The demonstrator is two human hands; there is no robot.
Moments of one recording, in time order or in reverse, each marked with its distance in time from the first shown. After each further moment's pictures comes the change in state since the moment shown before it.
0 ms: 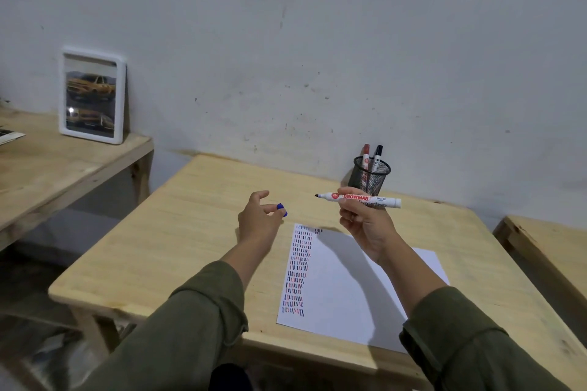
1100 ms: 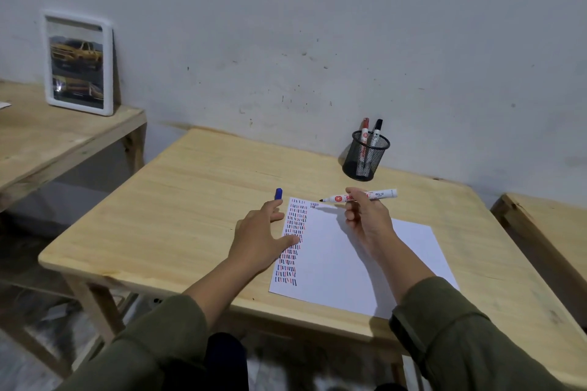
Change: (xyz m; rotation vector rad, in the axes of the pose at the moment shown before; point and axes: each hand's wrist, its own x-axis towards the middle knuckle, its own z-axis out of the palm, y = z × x) left_hand -0.053 -0.037 -0.012 0.453 -0.248 0.300; right_hand -0.001 0.037 -0.028 -0.058 0.347 0.130
